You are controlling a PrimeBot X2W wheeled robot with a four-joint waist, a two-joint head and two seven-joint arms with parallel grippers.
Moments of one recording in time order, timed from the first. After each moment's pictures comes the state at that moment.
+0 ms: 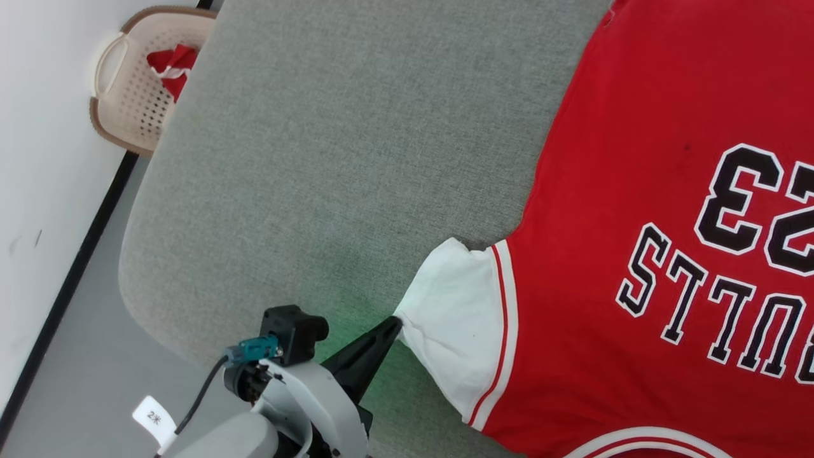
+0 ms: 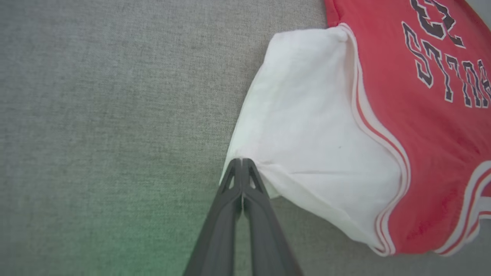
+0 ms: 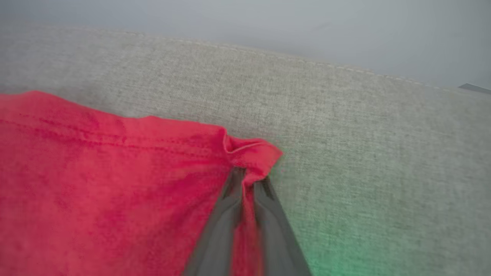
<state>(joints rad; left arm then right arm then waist) -0.45 0.54 -0.90 0.09 -0.96 0.05 -0.10 -1.17 -0.65 0.10 0.98 0.35 0.13 0.63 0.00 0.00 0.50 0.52</state>
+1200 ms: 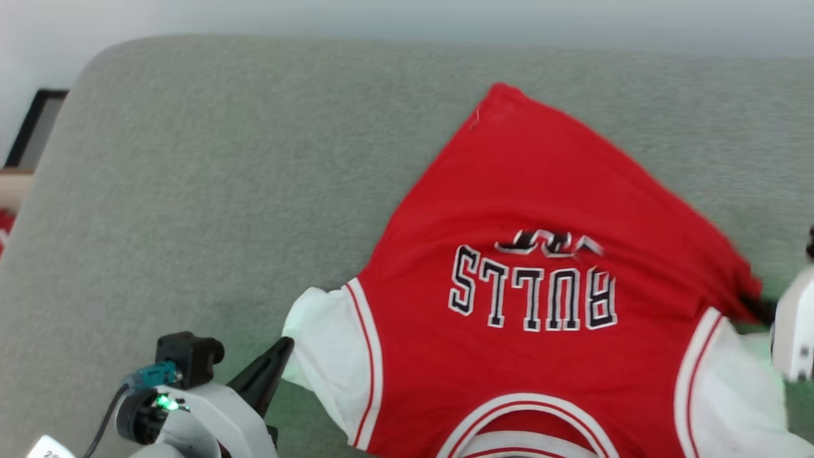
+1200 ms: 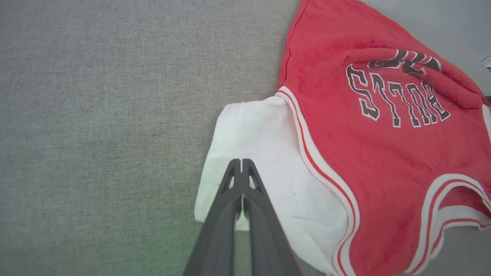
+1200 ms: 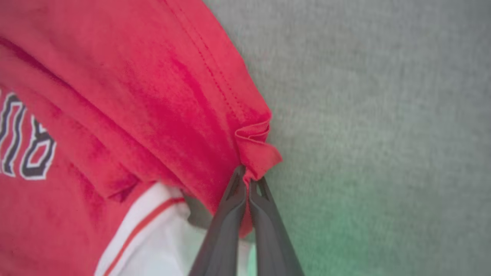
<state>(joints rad) -0.31 0.74 -0.81 0.04 -1.03 0.16 -0.12 -0.41 -0.59 0.21 0.33 0.71 0.13 0.68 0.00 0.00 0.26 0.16</state>
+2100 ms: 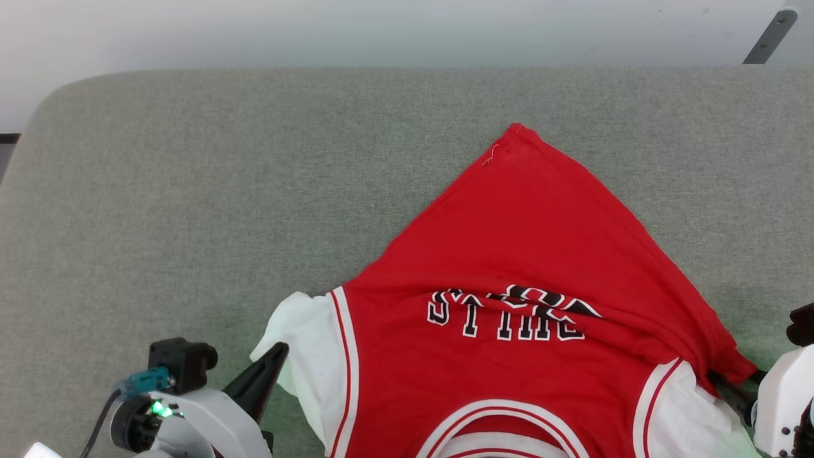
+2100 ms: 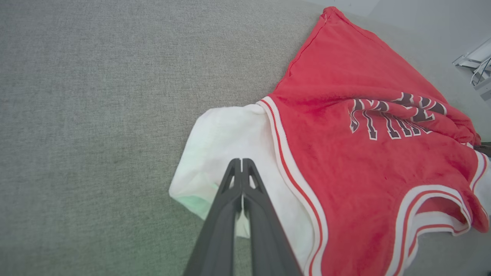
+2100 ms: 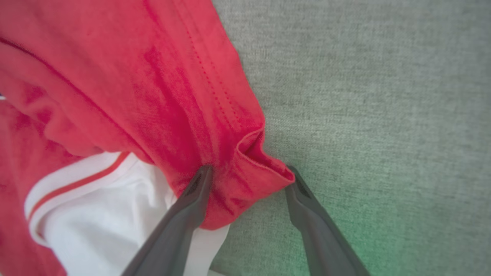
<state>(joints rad) -0.29 0.76 -0.80 0.02 -1.06 0.17 -0.12 -0.16 -0.49 0.10 0.28 0.63 0.14 0.61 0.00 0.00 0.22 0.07</state>
